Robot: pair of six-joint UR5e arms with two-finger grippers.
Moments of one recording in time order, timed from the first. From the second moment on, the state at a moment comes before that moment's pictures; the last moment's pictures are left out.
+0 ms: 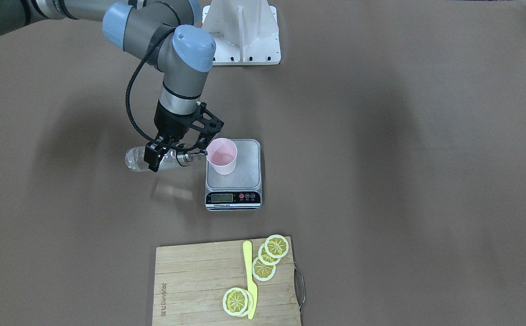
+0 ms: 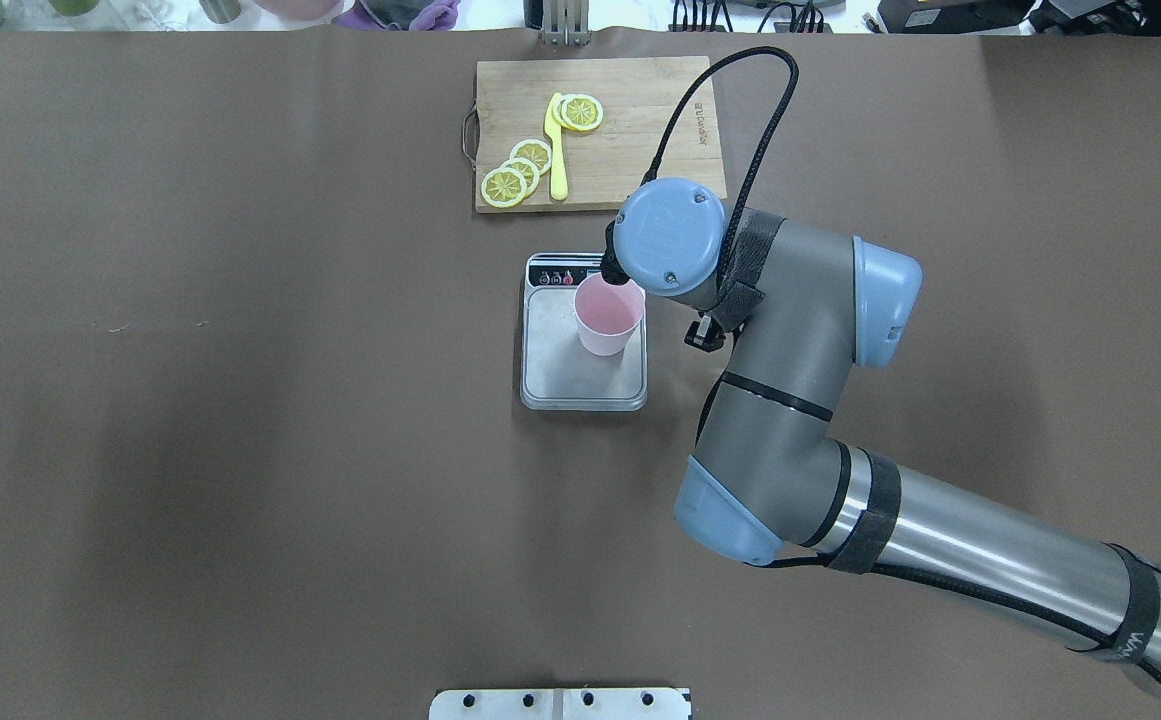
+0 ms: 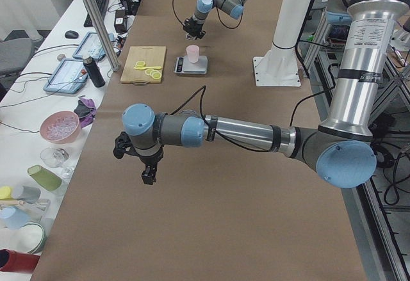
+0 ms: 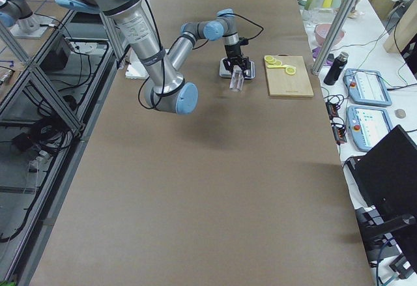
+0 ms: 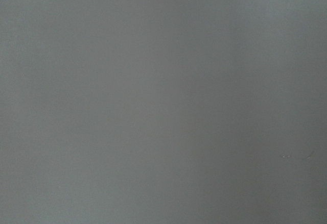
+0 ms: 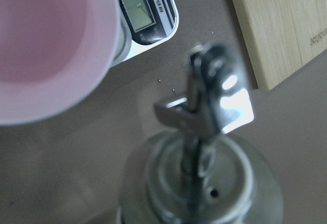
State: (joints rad) left arm -1.57 -1.72 -1.57 -1.50 -2.40 0.07; right arm 0.54 -0.85 1.69 -1.96 1.48 0.03
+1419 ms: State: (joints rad) left arm -1.58 -1.72 -1.57 -1.50 -2.41 0.07; right arm 0.46 -0.85 1.75 -2.16 1.32 0.08
